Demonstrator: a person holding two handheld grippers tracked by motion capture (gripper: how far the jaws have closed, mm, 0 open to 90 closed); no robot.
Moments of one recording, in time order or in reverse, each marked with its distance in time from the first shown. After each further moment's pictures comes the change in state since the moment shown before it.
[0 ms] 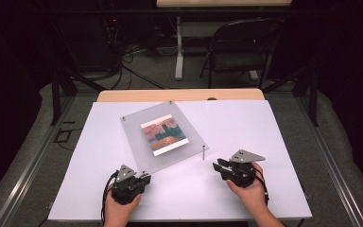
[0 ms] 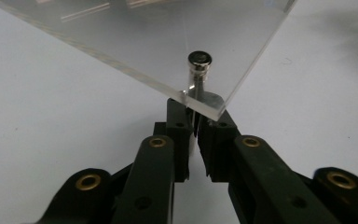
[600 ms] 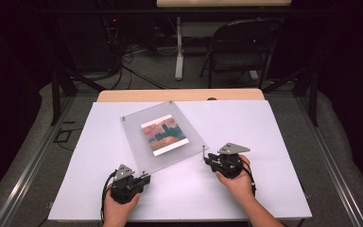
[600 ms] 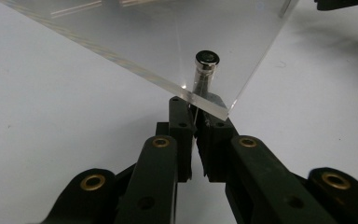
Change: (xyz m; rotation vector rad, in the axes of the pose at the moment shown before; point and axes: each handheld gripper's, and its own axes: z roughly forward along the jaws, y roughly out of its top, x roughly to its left) left arm 0.002 0.000 0.000 -0.005 -0.017 -0.007; right arm -0.002 0.012 0.043 0.025 0.002 0.006
